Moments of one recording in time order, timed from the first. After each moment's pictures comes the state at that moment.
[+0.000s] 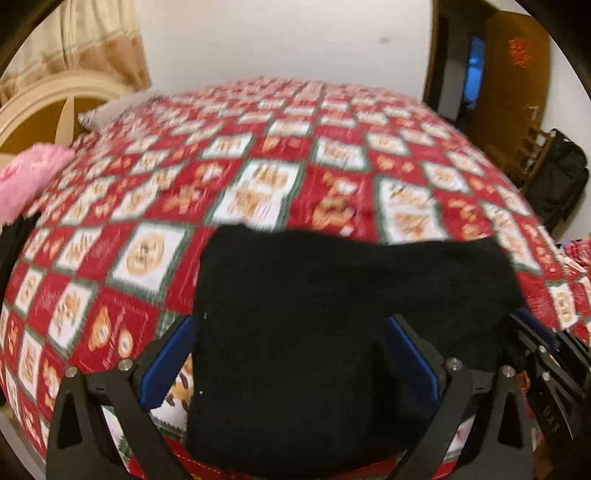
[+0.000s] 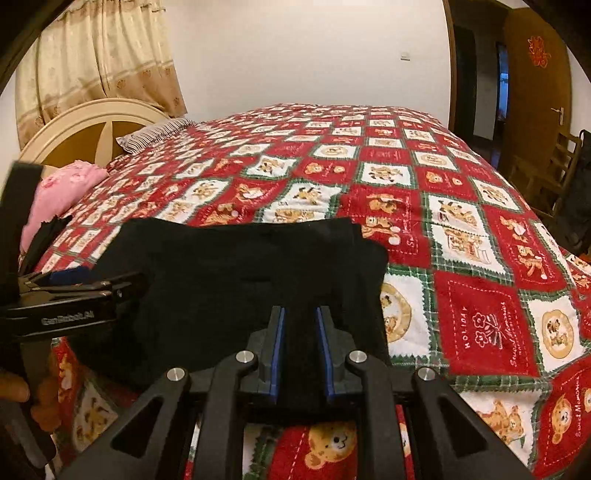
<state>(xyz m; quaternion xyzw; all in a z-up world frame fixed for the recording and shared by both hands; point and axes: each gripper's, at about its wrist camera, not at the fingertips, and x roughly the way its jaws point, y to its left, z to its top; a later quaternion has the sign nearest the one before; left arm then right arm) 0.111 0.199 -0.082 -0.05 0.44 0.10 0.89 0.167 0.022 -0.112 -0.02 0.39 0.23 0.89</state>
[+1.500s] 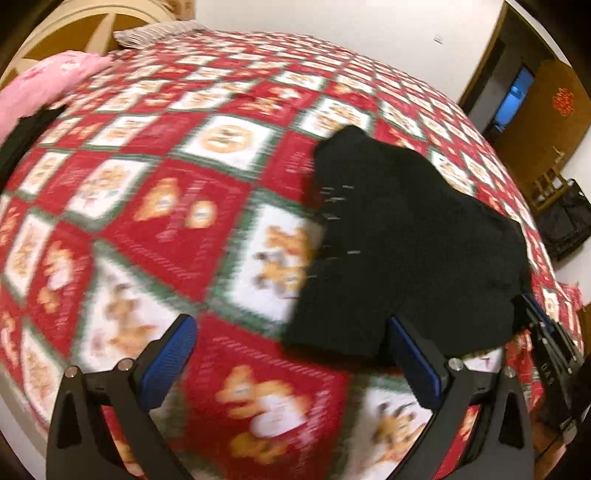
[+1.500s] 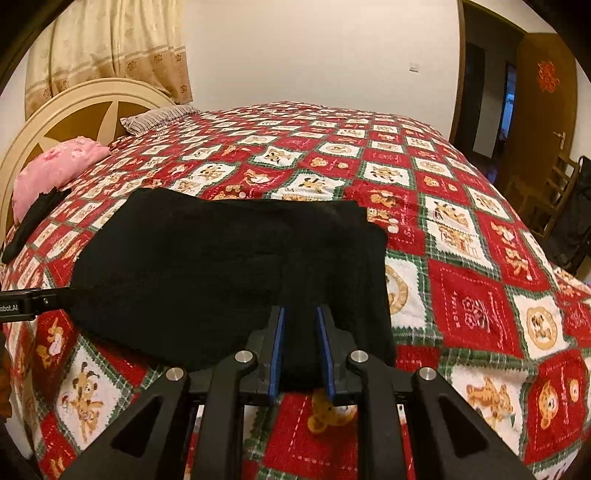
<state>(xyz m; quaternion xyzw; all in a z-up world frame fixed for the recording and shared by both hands) 0.036 0.266 -0.104 -0.16 0.48 0.12 0.85 0.131 0.025 -0.113 -0.07 0.38 0.23 0.89</state>
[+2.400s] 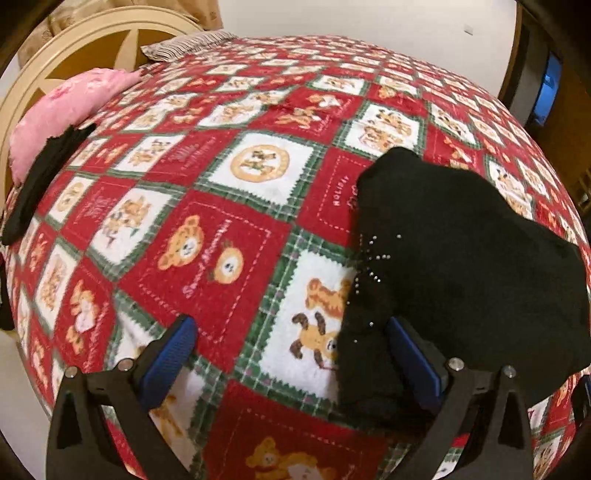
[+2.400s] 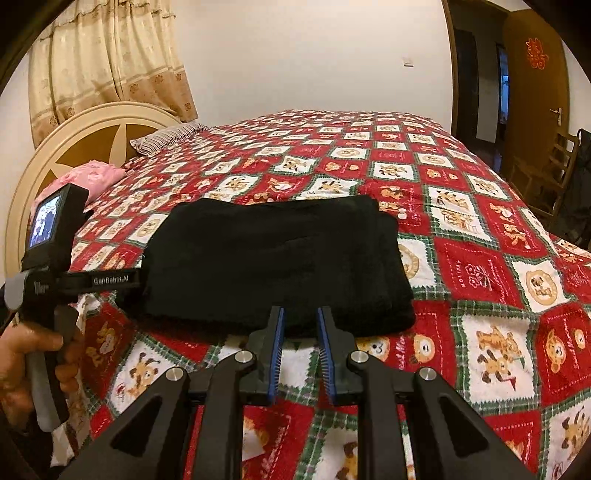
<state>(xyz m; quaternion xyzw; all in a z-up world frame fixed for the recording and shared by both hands) 0.073 0.272 -0.113 -0.10 0.49 0.21 0.84 0.084 0.014 -0.091 -0.01 0.38 0.25 0.89</state>
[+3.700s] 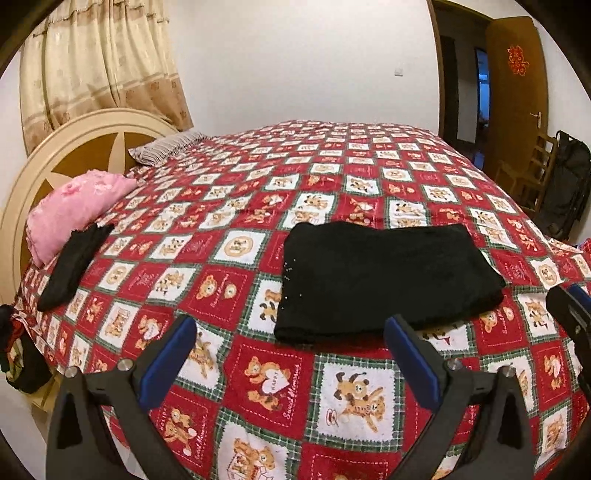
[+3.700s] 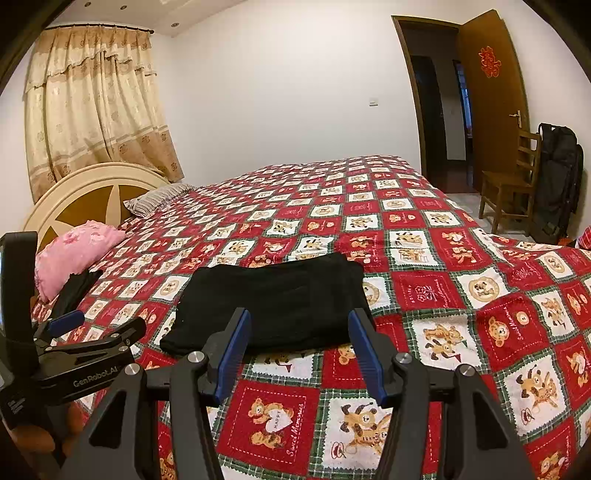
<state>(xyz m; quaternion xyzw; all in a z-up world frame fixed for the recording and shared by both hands) -0.032 0.188 -0.019 0.01 0.35 0.16 0.92 0.020 -0.025 -0.021 0.06 0.30 0.20 0.93</state>
